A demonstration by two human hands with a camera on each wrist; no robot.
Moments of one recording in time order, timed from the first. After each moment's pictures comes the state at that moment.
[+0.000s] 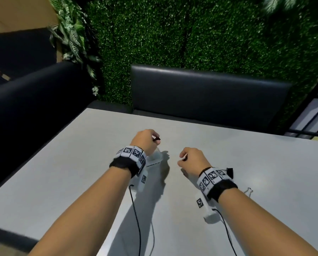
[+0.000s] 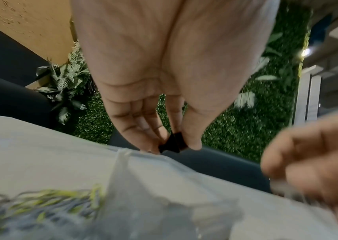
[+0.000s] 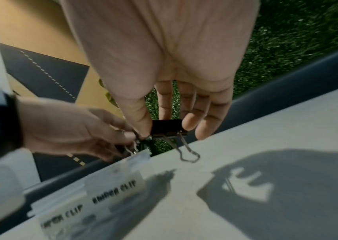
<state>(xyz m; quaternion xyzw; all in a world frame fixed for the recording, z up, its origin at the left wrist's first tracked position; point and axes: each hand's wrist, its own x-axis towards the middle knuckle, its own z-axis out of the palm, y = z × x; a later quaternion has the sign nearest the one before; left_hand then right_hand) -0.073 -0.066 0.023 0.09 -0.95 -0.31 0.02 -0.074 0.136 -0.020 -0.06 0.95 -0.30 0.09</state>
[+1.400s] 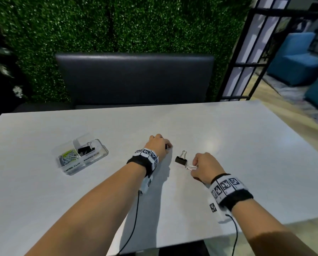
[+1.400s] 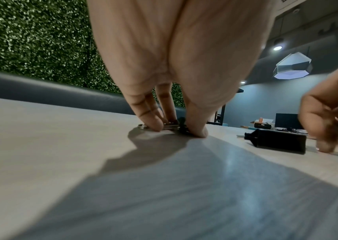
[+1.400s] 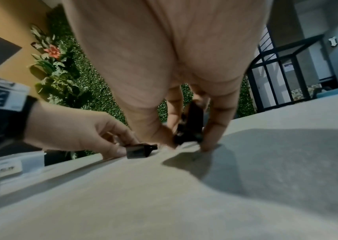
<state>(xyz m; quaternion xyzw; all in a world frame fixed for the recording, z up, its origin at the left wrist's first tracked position) -0.069 0.173 -0.054 -0.20 -0.96 -0.15 -0.11 0.039 0.356 -0.043 0.11 0.97 -0.17 0.11</state>
